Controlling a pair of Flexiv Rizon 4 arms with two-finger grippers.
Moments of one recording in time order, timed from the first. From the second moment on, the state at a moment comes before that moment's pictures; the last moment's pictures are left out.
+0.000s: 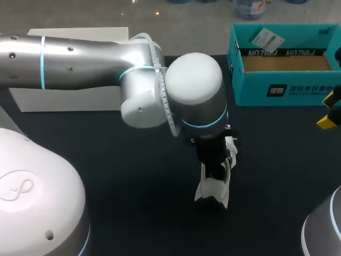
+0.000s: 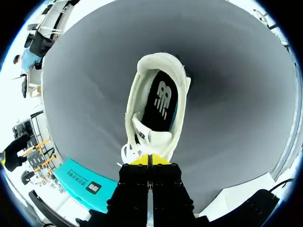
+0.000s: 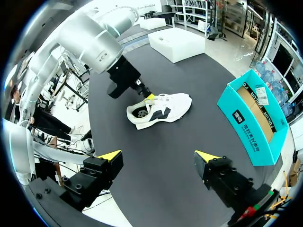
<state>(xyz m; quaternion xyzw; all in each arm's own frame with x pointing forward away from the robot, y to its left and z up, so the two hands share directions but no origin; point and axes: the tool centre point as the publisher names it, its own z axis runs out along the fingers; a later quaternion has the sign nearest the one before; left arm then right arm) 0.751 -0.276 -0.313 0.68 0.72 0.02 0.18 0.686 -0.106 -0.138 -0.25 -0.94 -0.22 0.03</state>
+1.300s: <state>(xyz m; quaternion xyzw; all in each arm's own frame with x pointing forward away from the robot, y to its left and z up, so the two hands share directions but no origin) 0.681 -0.203 -0.299 0.31 0.95 0.00 0.02 0.686 -0.106 -0.138 -0.25 -0.94 -0.22 0.03</state>
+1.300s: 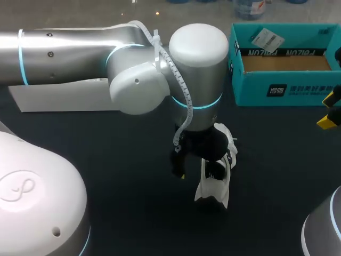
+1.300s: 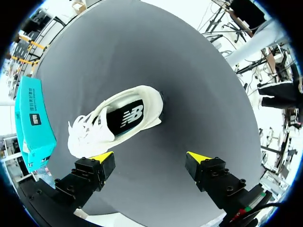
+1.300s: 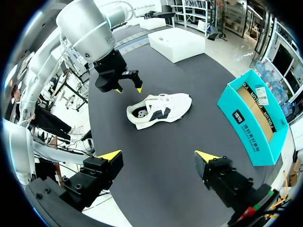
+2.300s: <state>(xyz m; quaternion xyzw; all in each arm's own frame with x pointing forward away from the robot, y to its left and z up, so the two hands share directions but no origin) 0.633 -0.223 -0.300 0.16 0.99 -0.02 0.00 0.686 -0.106 -0.138 -0.25 -0.94 -0.22 0.03</state>
